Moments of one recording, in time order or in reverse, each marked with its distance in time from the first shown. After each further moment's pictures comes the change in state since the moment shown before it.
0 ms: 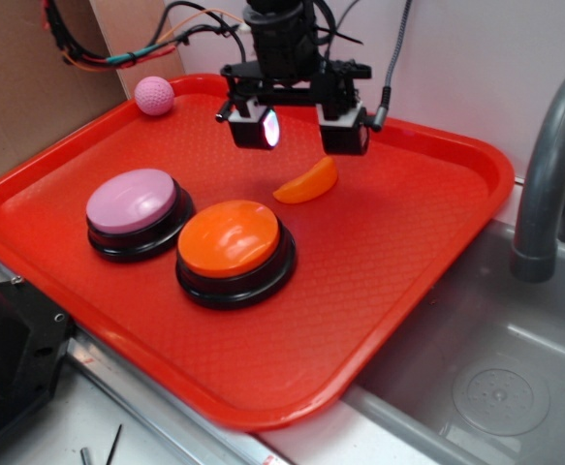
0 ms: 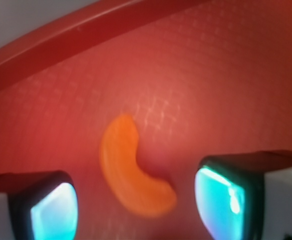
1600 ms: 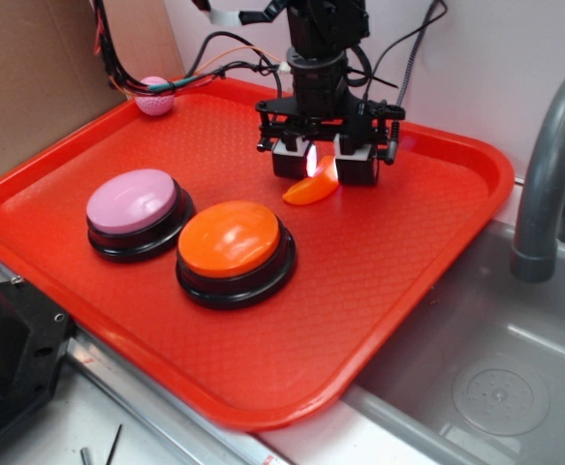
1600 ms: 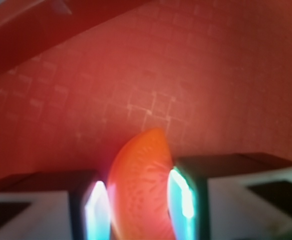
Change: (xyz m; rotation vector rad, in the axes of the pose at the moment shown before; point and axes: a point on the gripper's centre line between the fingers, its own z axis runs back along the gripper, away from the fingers) arm 0.004 -0.015 -0.031 0.054 0.001 0.045
